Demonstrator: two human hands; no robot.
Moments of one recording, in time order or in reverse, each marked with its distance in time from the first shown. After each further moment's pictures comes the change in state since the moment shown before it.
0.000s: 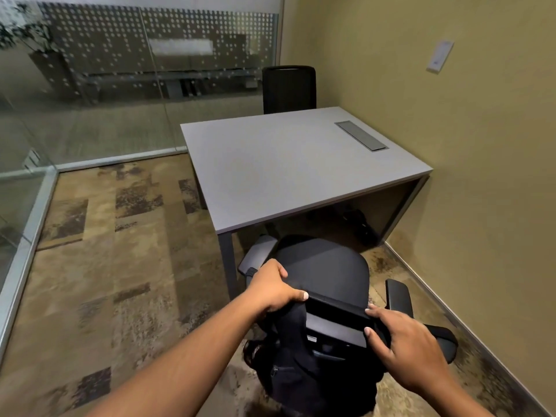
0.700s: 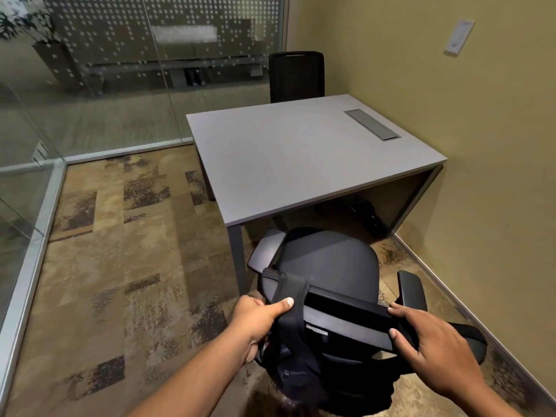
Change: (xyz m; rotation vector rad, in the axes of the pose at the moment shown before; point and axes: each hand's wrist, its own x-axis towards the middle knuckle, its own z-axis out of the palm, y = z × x) left_hand -0.021 -0.073 0.002 -0.609 0.105 -0.279; right_hand -0.006 0.004 -0.005 0.010 -0.025 0.041
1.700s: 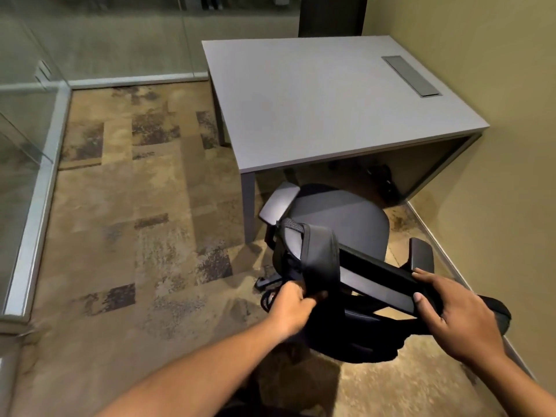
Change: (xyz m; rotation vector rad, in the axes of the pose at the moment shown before) left_hand 0.012 -0.082 0.037 0.382 -0.161 0.240; right_hand 0.006 -0.009 -0.007 -0.079 0.003 0.014
